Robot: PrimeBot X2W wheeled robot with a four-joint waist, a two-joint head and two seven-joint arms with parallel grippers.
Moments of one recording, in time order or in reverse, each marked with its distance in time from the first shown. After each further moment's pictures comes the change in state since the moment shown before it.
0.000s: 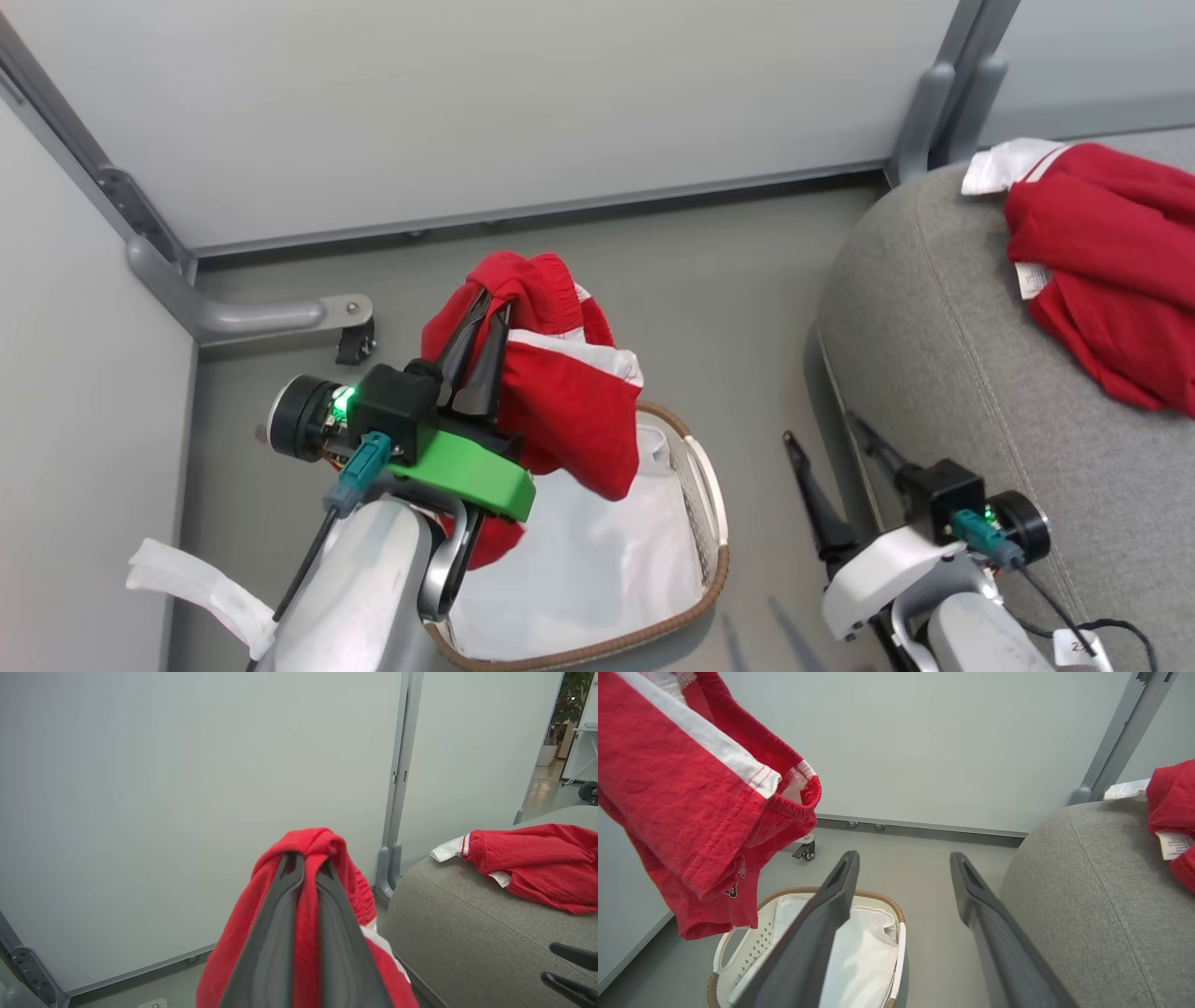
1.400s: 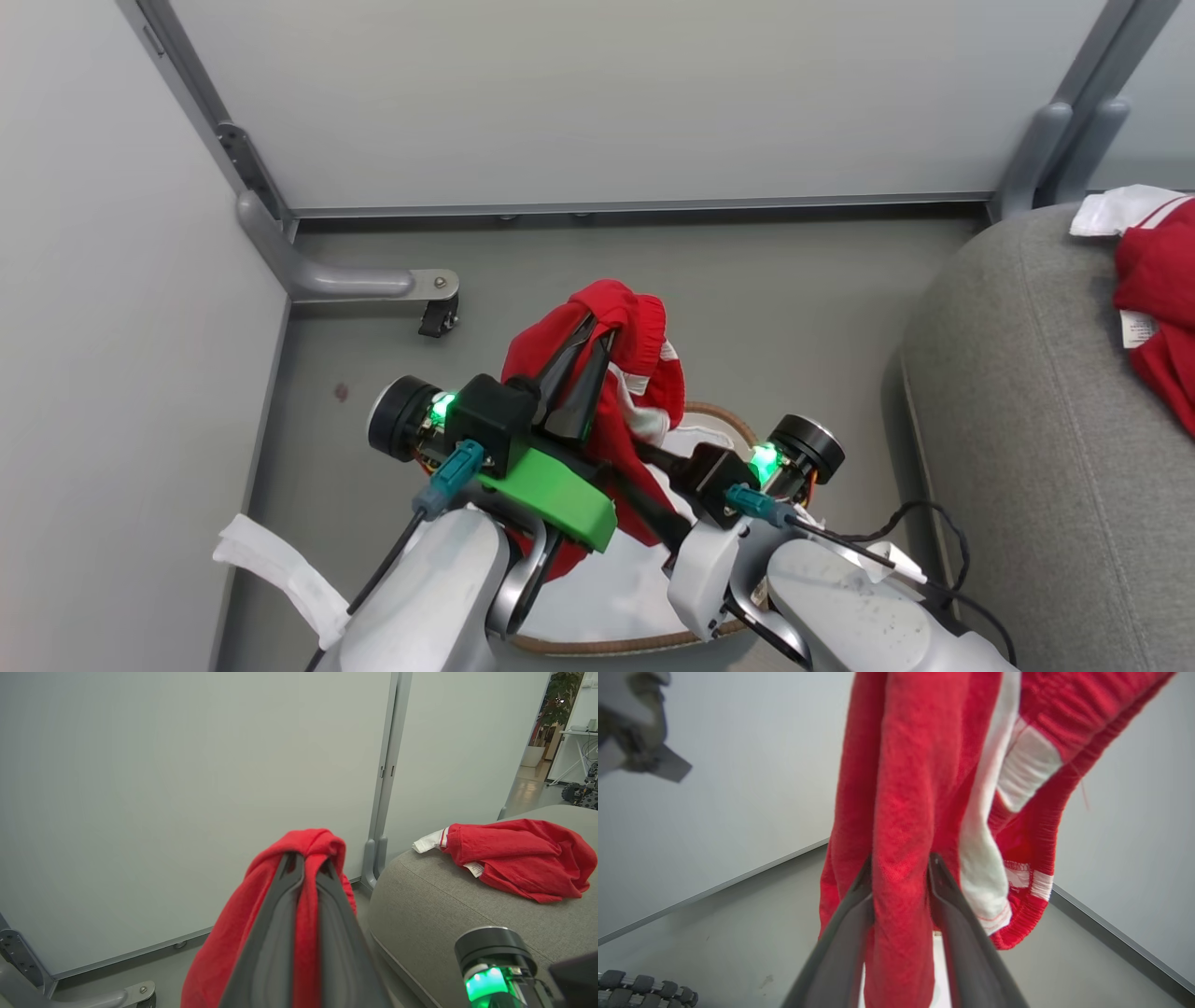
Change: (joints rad) left arm -0.049 -0.004 -0.215 0.024 -0.114 0.029 0.000; right arm -0.338 0.000 0.595 0.241 0.094 0.000 0.000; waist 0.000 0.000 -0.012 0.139
